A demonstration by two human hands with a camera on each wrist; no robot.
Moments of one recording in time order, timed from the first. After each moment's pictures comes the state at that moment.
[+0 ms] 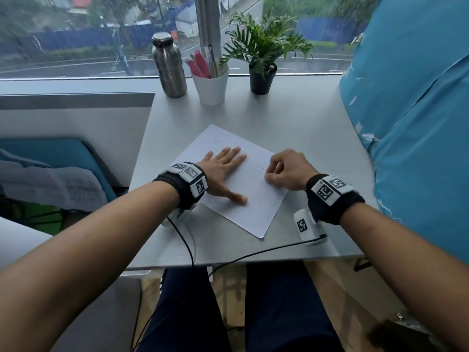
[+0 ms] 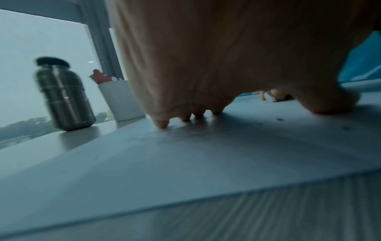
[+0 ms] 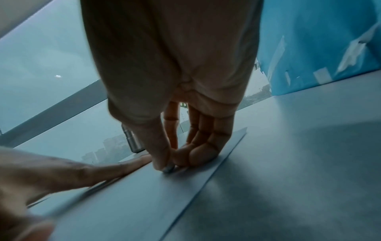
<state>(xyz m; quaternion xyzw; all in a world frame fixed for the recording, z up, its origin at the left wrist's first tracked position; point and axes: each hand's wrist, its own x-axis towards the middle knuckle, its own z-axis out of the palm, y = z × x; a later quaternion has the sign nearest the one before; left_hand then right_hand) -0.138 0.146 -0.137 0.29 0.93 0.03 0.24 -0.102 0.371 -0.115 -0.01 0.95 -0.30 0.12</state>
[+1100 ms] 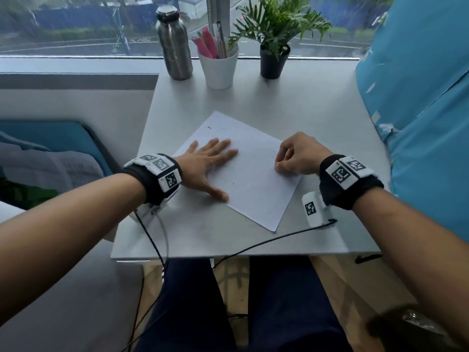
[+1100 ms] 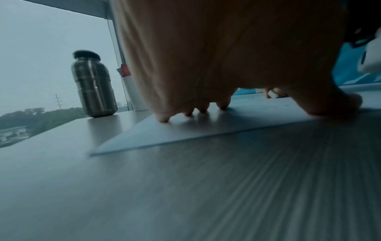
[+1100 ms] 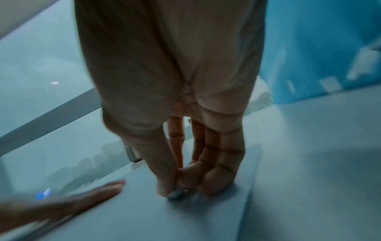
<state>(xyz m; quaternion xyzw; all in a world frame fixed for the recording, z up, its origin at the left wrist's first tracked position) -0.128 0.092 -0.135 0.30 0.92 0.05 0.24 -0.109 0.361 -0.093 0.00 0.95 -0.26 0.17</state>
